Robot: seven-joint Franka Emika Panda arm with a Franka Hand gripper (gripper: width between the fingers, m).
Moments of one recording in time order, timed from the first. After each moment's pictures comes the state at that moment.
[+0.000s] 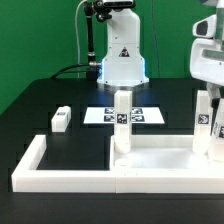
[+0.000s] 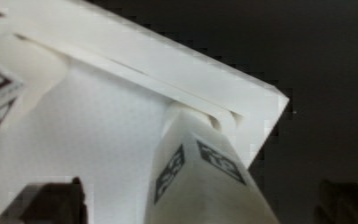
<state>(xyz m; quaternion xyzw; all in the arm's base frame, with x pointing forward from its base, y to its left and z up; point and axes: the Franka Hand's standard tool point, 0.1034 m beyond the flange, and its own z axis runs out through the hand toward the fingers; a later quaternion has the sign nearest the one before) 0.639 0.127 0.118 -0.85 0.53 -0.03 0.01</state>
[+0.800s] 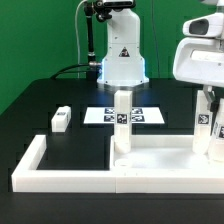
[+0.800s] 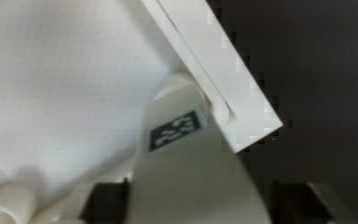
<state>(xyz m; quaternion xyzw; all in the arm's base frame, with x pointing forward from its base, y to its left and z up) 0.646 0.120 0.120 -0.93 0.35 -0.04 -0.01</state>
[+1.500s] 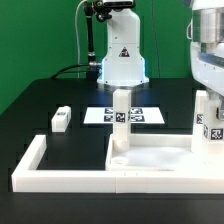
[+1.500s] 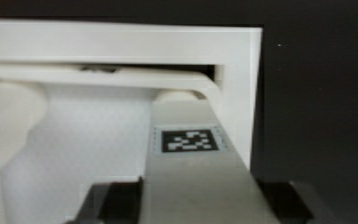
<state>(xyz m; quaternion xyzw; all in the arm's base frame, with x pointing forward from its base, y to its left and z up) 0.647 0.104 0.118 -0.69 0.72 -0.02 0.06</state>
